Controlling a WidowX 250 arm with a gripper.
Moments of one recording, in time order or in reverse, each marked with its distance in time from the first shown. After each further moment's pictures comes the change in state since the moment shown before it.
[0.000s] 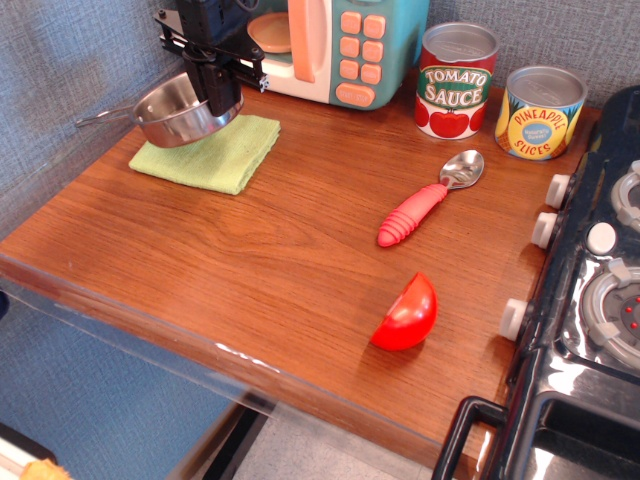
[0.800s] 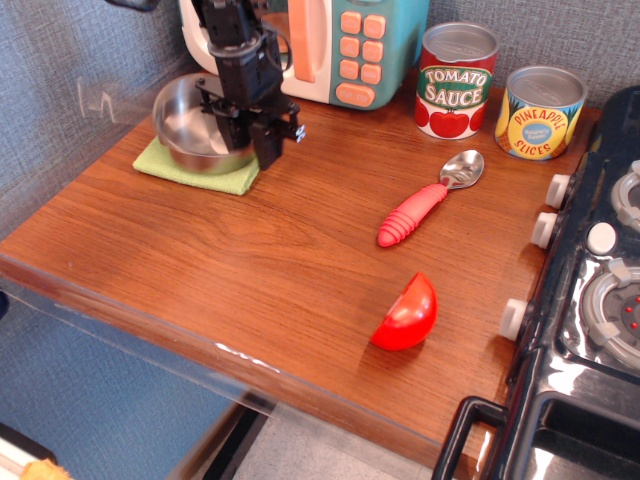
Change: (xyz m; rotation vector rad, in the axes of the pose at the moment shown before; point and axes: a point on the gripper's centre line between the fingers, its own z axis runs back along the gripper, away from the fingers) arm 0.010 -0.028 -0.042 -0.109 0.010 0.065
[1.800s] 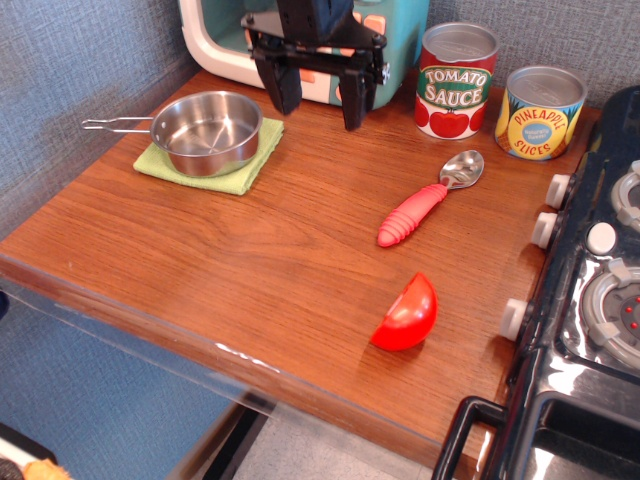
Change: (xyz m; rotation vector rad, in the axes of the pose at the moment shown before) arm -0.007 -0.080 0.066 -0.015 -0.052 0.112
